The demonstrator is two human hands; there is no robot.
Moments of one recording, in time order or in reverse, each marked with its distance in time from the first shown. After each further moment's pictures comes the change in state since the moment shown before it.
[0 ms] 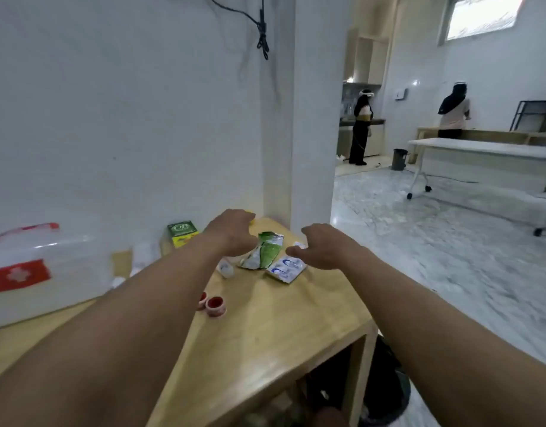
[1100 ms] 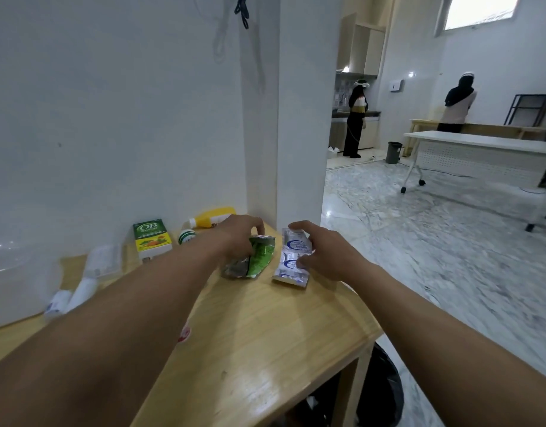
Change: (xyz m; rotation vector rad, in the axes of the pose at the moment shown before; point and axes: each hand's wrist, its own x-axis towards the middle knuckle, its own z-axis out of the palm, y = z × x) left_hand 0.072 0.016 0.053 -0.064 -0.151 0.082; right_hand 0.037 0.065 0.031 0.301 0.099 -0.065
